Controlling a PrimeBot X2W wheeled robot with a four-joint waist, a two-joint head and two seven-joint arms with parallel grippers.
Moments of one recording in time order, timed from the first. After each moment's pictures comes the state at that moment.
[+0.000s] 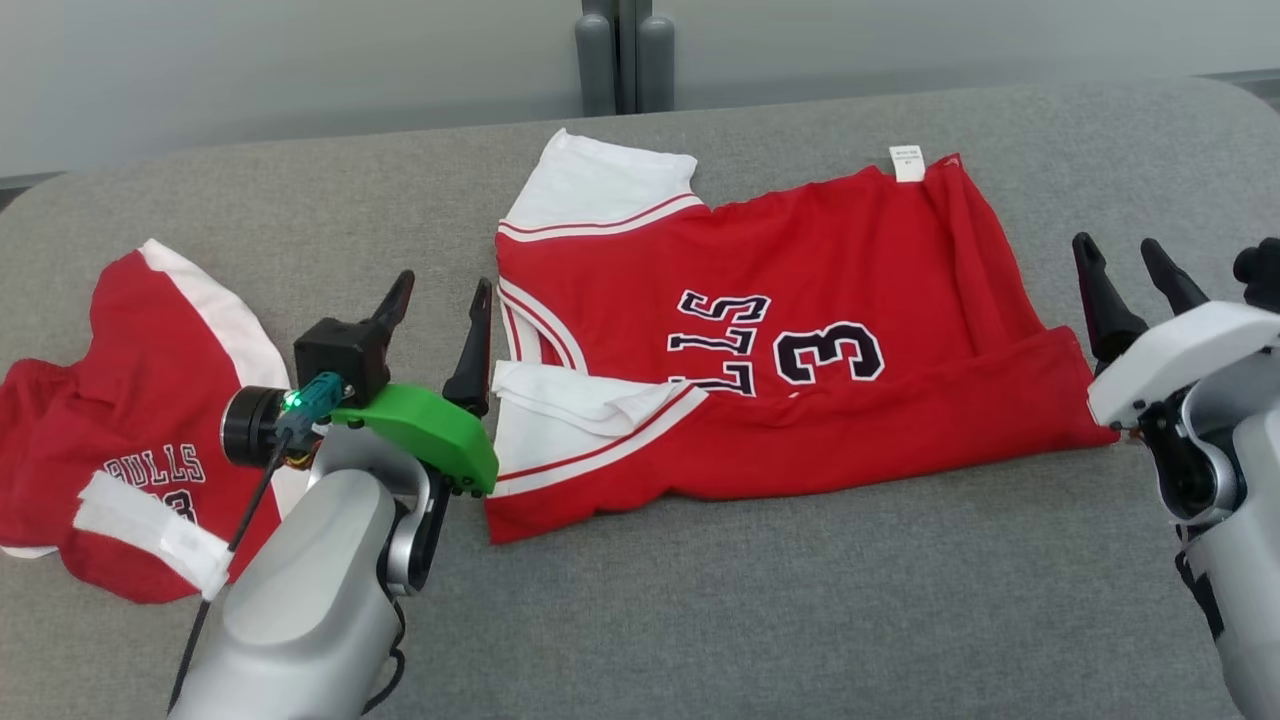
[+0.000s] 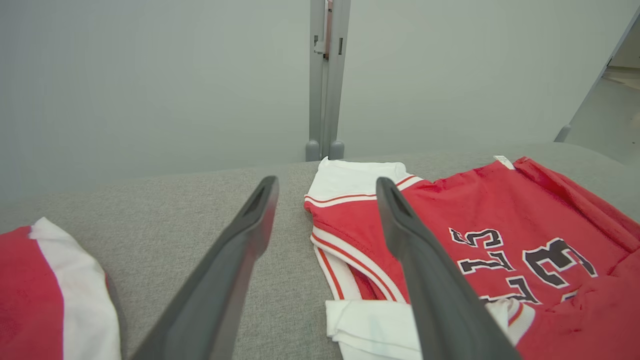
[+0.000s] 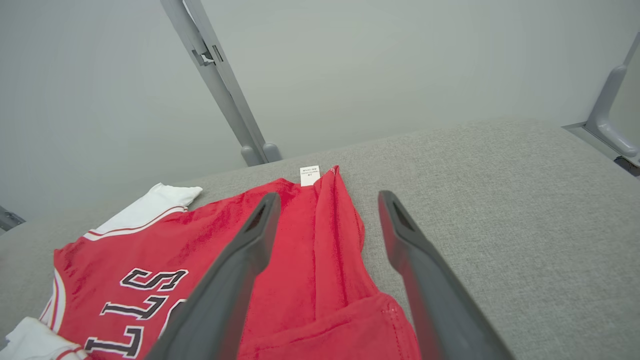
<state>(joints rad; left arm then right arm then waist) -0.62 0.21 -0.62 0.64 -0.60 0.07 -0.26 -0.51 -0.33 0.04 0.54 0.54 0.13 0.03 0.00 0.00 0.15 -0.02</state>
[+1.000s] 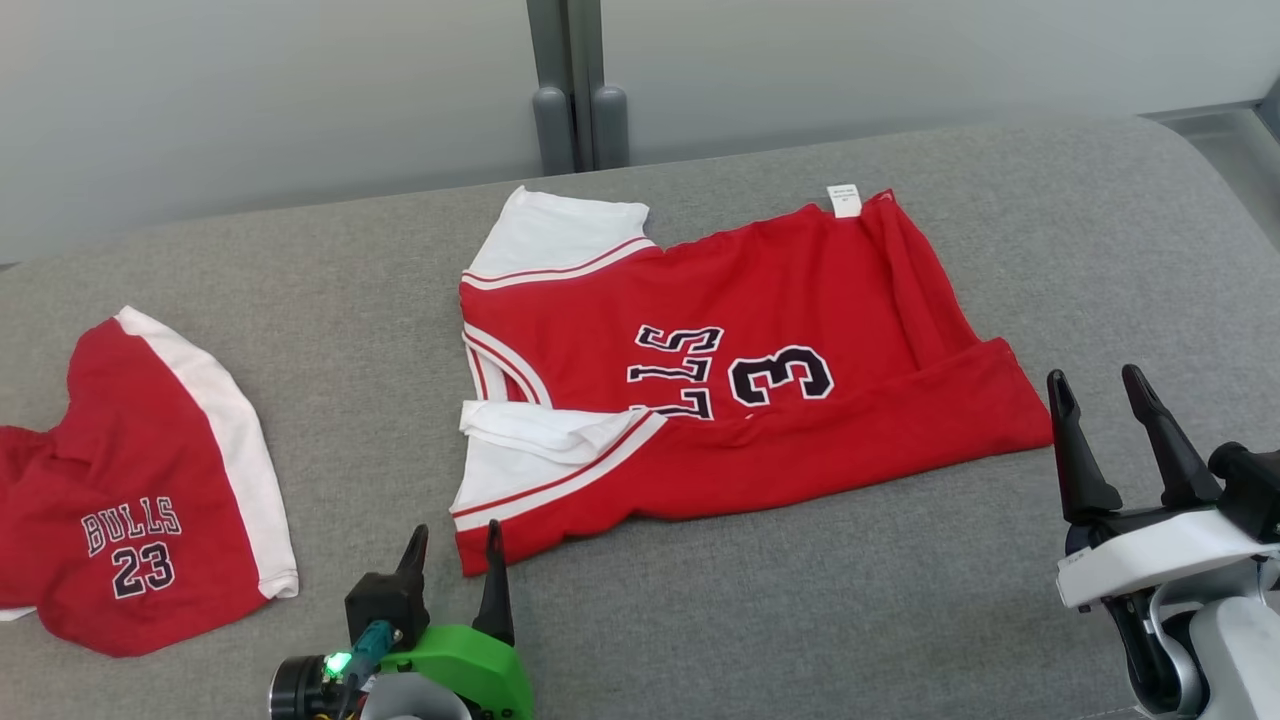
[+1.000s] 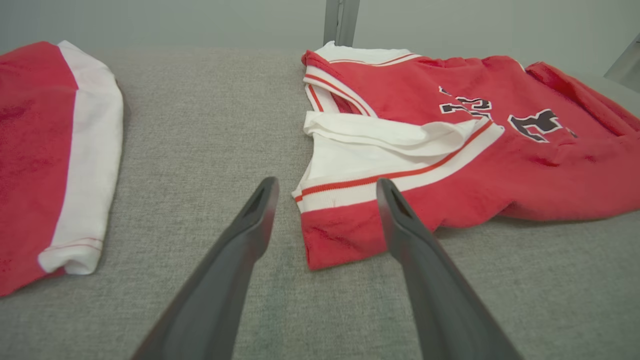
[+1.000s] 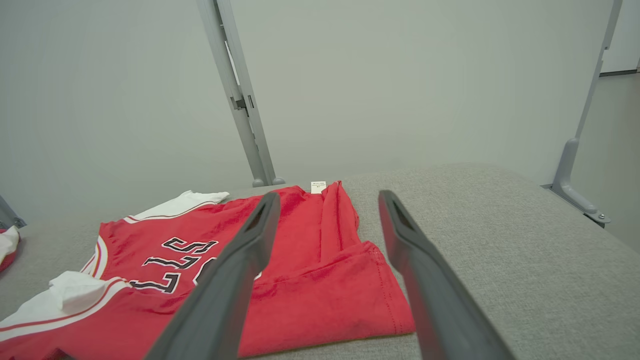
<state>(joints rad) -0.14 0.05 -0.36 0.50 -0.35 0.14 -0.26 -0.10 -0.28 0.05 0.20 0.42 0.13 -0.26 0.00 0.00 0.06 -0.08</state>
